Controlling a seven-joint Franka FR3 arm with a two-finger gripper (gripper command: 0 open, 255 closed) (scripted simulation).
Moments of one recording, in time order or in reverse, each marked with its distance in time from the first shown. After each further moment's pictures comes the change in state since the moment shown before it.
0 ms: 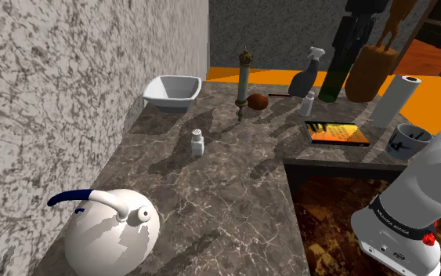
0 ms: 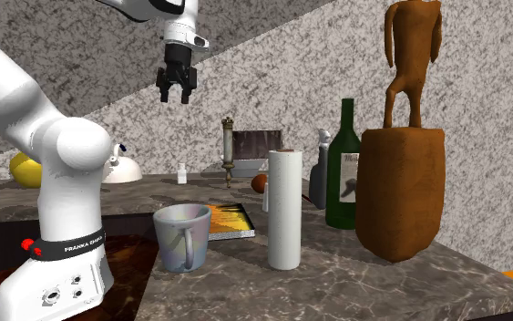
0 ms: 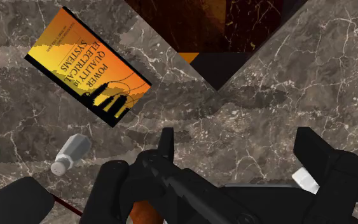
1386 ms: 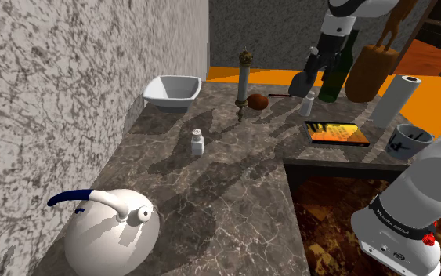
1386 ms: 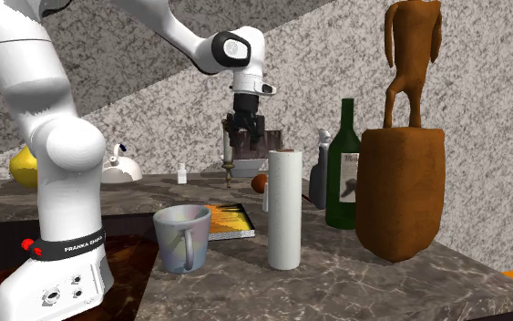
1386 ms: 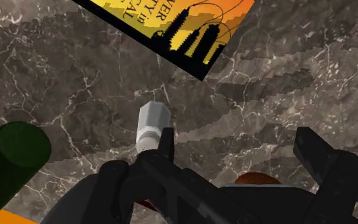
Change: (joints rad) arm -0.124 0.445 -0.215 -0.003 -0.082 0.479 -0.135
